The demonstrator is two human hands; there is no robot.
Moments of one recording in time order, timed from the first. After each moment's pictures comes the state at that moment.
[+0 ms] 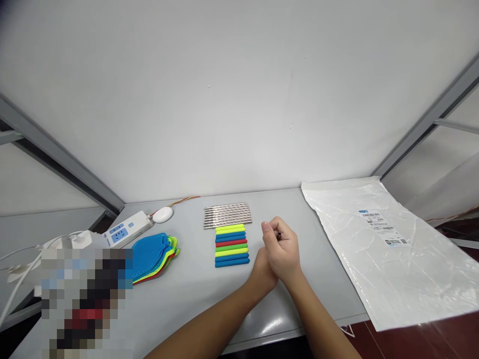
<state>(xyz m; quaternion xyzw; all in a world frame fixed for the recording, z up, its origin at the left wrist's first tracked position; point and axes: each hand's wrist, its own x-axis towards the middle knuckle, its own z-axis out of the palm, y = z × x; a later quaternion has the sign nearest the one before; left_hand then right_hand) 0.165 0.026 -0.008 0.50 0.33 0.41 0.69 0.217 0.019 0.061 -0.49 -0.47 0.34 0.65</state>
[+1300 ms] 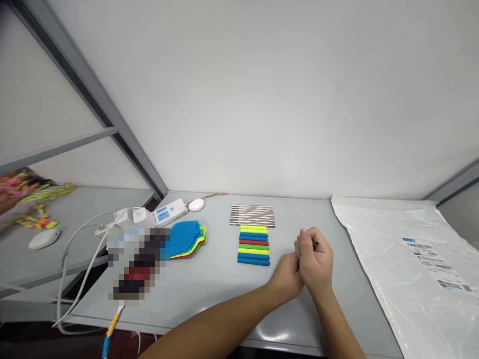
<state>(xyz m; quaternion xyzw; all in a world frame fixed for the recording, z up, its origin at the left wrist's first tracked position) 0.157 0.020 -0.001 0.67 0.36 0.37 0.54 0.225 0.015 0.058 -0.46 -0.44 0.37 0.68</state>
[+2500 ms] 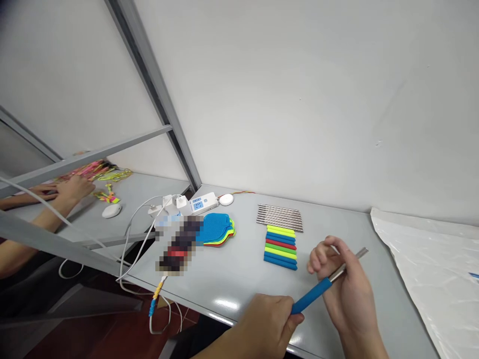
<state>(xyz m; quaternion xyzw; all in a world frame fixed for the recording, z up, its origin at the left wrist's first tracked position) 0.042 -0.068 0.030 0.85 0.44 0.21 0.19 0.195 -0.012 0.098 -0.38 -0.30 0.59 0.64</state>
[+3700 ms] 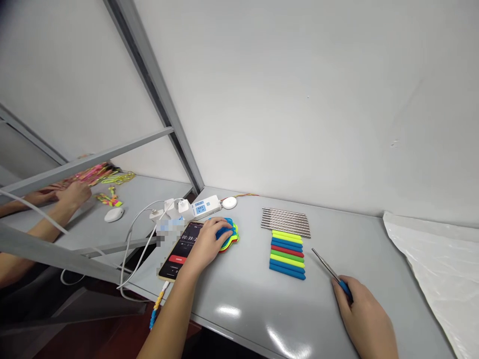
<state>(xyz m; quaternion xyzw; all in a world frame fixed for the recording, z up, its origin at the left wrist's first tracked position) -0.116 0.044 0.044 0.70 0.63 0.32 0.12 0.271 -0.017 -0.021 -0.76 -0.62 0.15 0.15</state>
